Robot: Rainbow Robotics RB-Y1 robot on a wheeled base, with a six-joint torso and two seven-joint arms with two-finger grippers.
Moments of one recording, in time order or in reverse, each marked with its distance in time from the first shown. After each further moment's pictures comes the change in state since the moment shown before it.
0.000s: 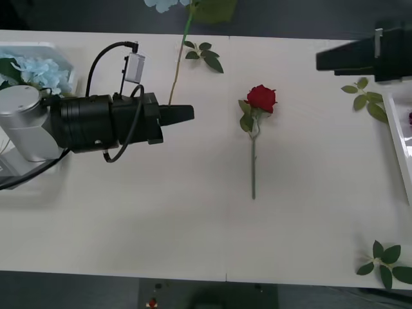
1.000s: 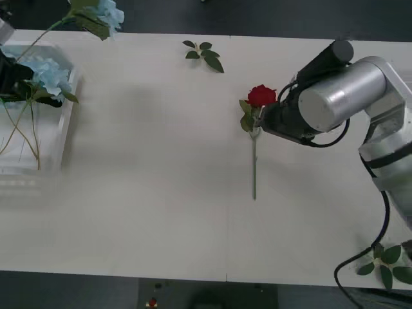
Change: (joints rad) right arm -0.205 0.665 0.401 0.384 1.314 0.236 -0.675; left arm -0.210 0.253 0.135 0.659 -0.699 0.242 0.000
